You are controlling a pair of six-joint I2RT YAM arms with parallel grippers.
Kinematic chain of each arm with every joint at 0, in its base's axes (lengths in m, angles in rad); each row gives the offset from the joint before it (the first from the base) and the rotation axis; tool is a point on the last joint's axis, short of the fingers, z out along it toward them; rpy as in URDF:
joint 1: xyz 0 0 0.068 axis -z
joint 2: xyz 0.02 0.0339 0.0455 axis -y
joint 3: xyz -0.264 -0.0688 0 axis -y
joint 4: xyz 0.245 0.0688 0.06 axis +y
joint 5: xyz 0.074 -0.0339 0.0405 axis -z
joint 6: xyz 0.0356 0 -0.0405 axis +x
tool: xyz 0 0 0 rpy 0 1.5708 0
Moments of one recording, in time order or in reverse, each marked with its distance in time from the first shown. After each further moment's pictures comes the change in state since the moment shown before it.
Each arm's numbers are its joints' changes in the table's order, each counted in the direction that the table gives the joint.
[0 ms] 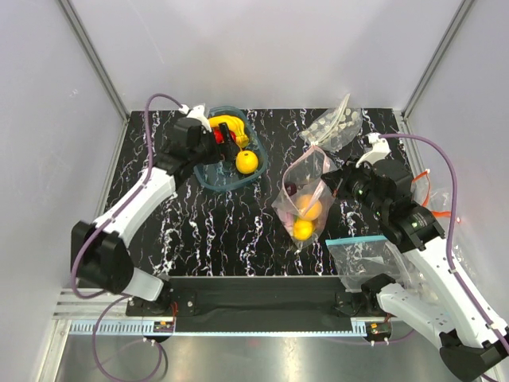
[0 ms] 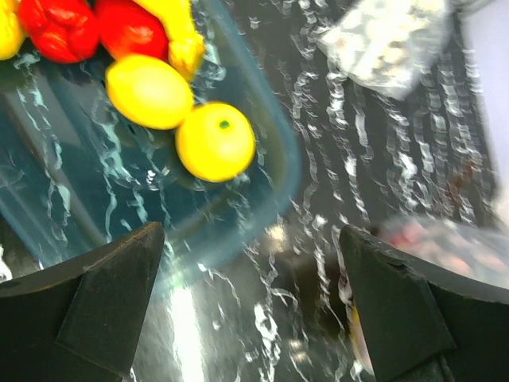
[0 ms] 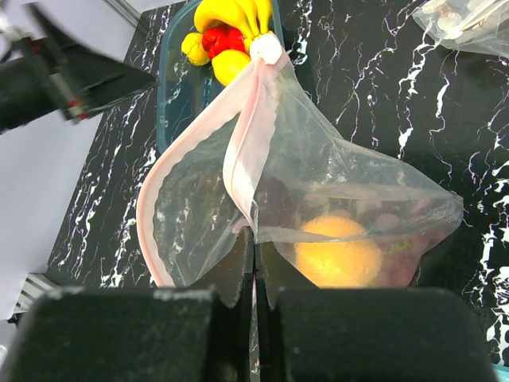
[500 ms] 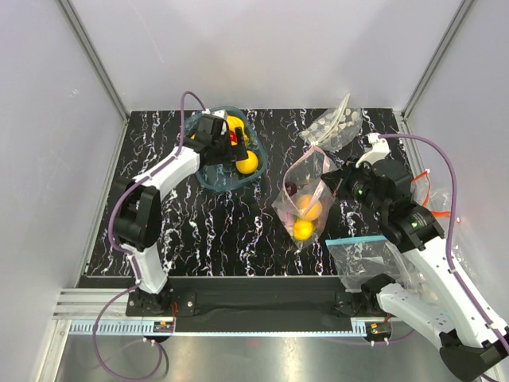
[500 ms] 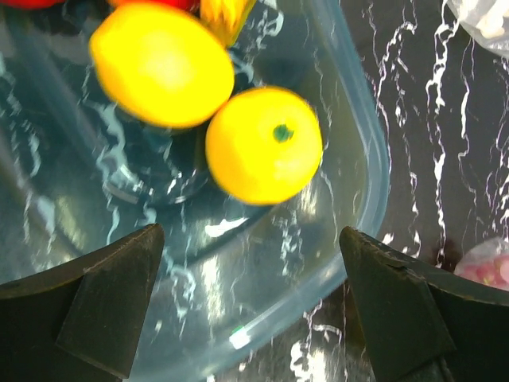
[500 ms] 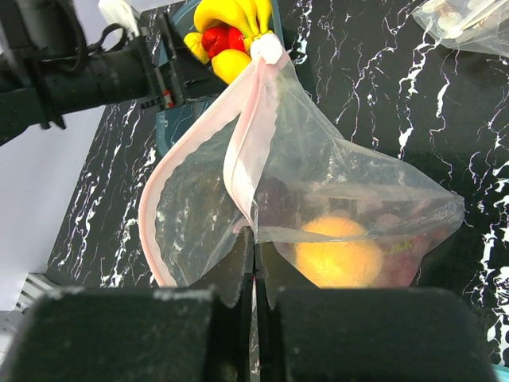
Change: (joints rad) left arm 0.002 -0.411 0.222 0.081 -0.008 0.020; right arm 0.000 0.000 -0.002 -0.002 0.000 0.001
